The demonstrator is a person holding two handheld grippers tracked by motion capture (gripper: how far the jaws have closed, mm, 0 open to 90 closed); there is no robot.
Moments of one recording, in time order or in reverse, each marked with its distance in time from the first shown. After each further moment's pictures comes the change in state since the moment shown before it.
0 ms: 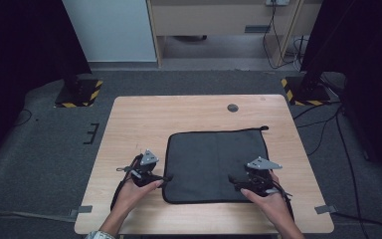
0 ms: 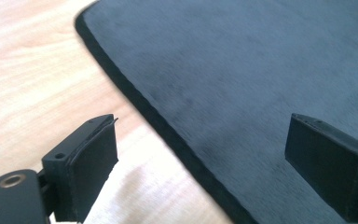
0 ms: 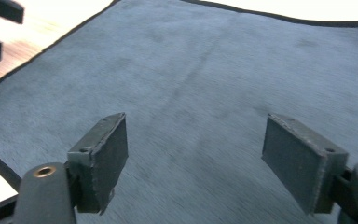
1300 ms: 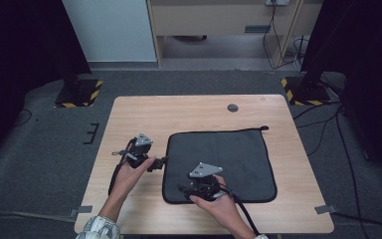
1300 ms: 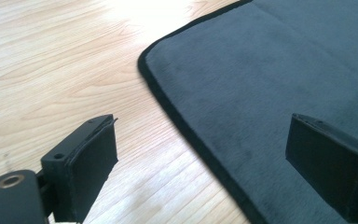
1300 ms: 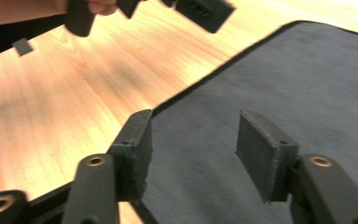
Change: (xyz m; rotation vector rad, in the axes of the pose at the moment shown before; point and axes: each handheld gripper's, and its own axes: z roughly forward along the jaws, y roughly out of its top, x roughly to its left) left arm 0.037 0.031 -0.004 -0.009 0.065 -0.047; right arm 0.133 0.032 0.060 0.012 0.257 -0.177
